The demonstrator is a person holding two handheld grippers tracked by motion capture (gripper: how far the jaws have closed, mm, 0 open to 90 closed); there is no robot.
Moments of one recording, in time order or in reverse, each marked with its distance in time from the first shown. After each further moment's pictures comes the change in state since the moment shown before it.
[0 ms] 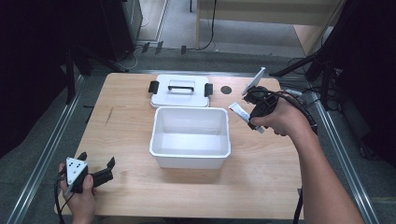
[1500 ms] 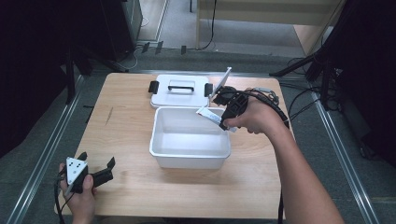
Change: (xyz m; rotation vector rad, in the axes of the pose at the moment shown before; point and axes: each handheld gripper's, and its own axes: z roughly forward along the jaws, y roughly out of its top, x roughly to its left) left arm 0.000 0.000 0.000 0.003 -0.003 0.000; right arm 0.064 0.039 -0.002 -0.061 0.092 -0.218
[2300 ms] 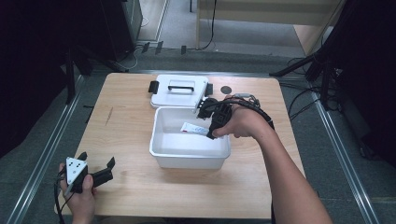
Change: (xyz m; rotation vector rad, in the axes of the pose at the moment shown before) left arm 0.000 0.000 0.000 0.000 -0.002 -0.005; right arm 0.030 0.016 0.028 0.031 0.042 -0.315
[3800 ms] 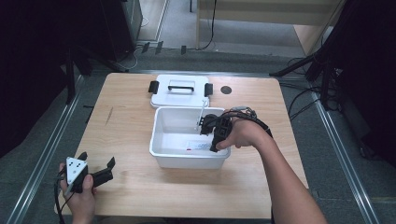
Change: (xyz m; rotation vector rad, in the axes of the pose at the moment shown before) left arm 0.000 0.000 0.000 0.003 -0.001 0.003; right arm 0.003 -0.016 0.047 0.066 0.066 -0.125
